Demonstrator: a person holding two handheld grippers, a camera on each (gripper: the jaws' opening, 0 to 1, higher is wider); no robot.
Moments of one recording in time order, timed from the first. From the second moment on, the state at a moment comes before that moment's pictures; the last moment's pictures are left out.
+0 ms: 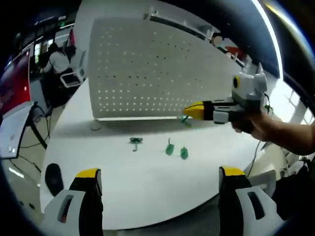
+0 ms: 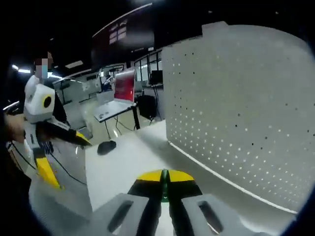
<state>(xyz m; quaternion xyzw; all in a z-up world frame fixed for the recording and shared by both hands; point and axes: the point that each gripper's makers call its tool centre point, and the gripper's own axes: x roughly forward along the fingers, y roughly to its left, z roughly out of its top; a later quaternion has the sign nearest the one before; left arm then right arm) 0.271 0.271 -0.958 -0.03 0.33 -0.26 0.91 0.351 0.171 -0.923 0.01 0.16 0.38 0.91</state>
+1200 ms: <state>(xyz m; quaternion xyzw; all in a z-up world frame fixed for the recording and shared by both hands) 0.281 0.205 -0.896 -0.19 0.25 -0.35 0.88 0.282 0.210 -0.857 0.18 0.07 0.36 0.91</state>
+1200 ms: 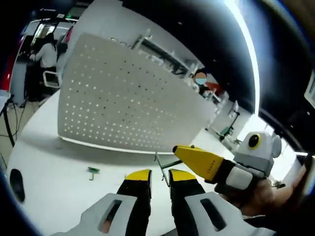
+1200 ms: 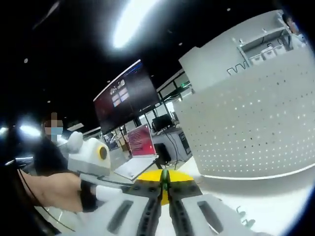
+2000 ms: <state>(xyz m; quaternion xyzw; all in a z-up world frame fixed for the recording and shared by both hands) 0.278 0.210 -0.896 -0.18 0.26 -0.35 0.88 0.273 0.217 -0.853 0.14 0.07 0.37 0.92</state>
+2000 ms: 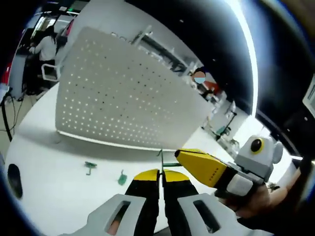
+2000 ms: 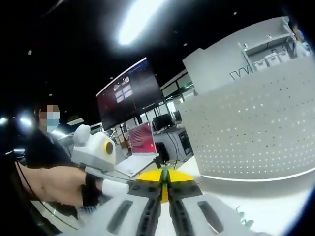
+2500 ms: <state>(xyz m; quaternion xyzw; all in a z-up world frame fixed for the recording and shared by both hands) 0.283 0.205 -0.869 0.00 0.17 -0.36 0.92 0.268 0.202 -0.843 0.21 0.10 0.37 0.90</state>
